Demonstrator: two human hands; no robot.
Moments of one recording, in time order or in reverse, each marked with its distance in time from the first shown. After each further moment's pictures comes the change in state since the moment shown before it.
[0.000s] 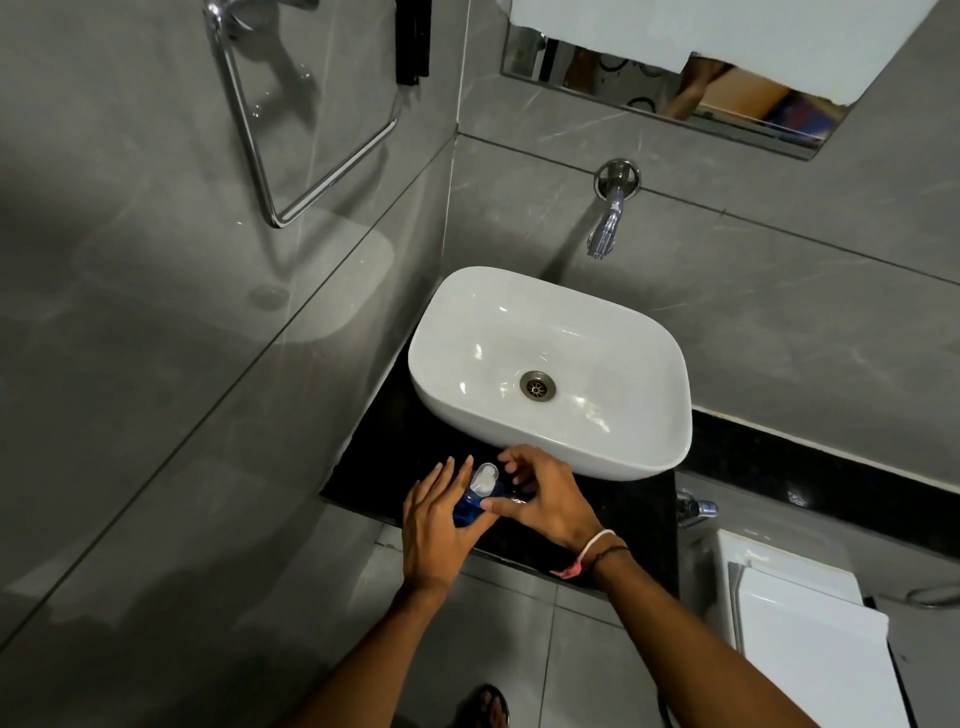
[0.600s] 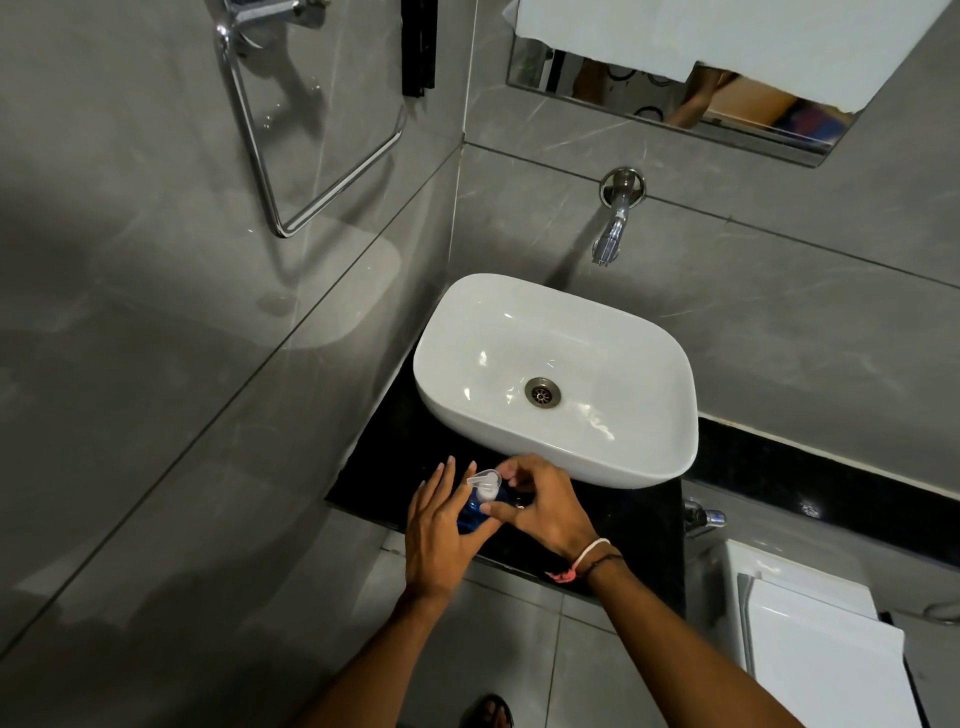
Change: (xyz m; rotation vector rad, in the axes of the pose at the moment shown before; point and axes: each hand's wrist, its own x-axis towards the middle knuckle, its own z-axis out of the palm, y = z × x) left_hand 0.000 -0.004 0.002 0.029 0.013 0.043; right_hand 0.004 -0.001 0.010 0.054 0.081 -0.022
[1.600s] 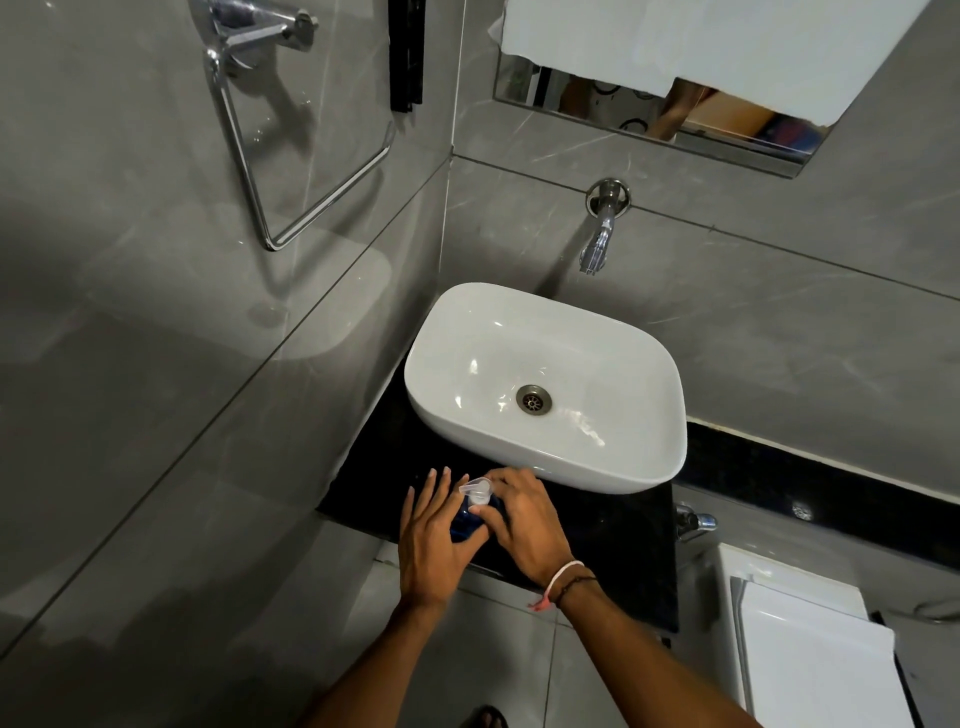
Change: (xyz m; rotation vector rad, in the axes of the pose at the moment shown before) left_hand 0.000 -0.001 0.005 0.041 0.021 0.039; right_hand -0.010 -0.001 0.018 -0.362 0.037 -0.250
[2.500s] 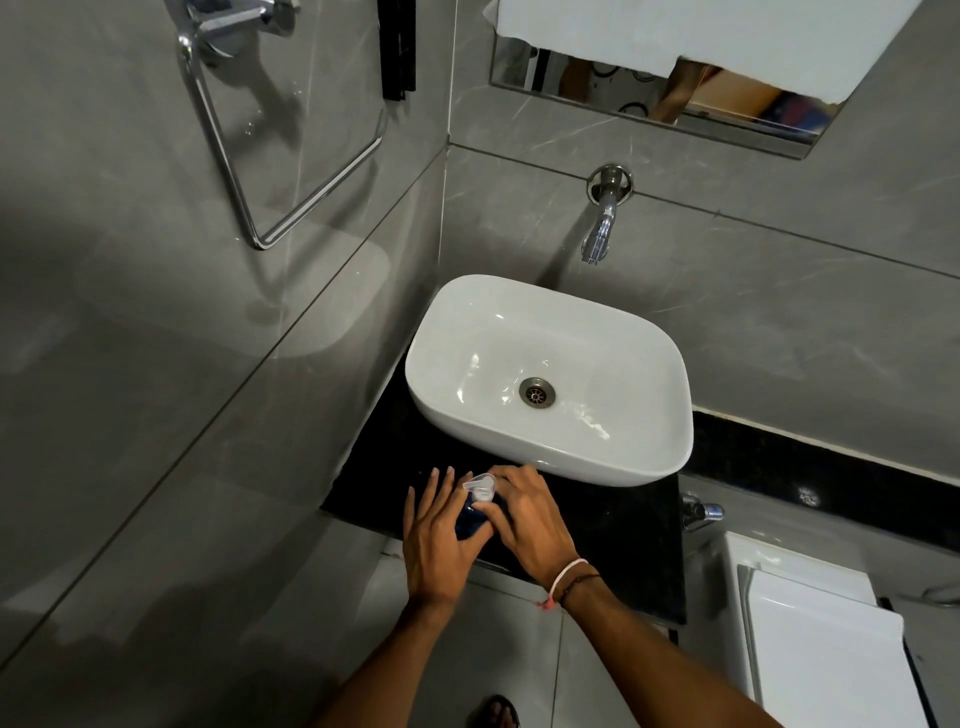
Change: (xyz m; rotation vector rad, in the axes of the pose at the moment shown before) left_hand -0.001 0.000 0.004 0.050 0.014 -0.020; right_hand -0.001 0.001 0.004 -0.051 -0.009 -0.032
